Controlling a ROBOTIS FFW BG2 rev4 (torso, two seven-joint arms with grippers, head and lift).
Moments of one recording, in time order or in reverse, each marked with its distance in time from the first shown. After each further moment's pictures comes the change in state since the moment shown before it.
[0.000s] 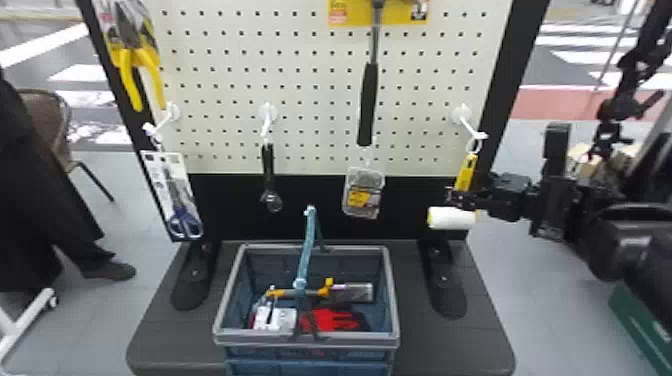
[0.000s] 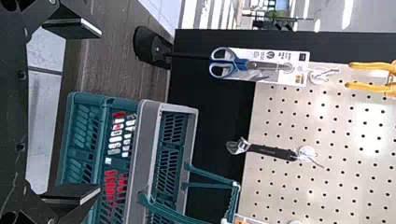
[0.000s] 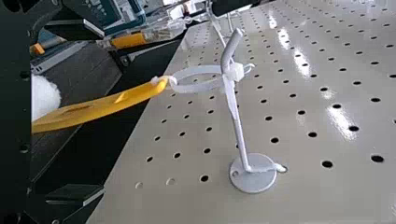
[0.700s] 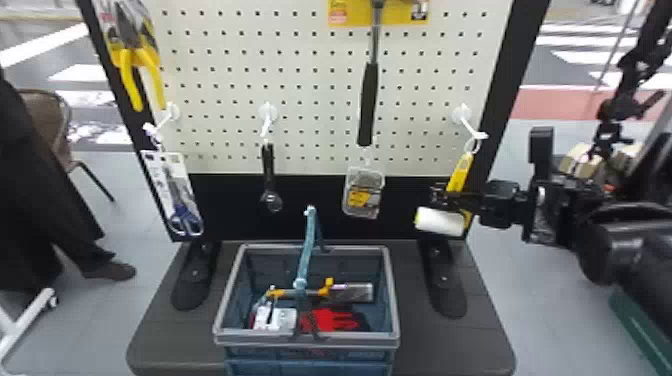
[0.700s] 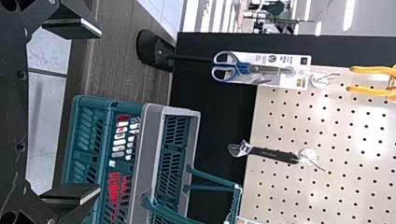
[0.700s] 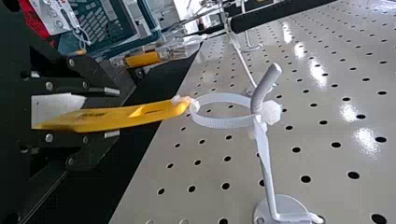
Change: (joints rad) left arm 0.014 0.001 0.006 0.000 0.005 -0.008 0.000; right arm 0.019 -0.009 0.037 -0.060 0.019 0.044 -0.001
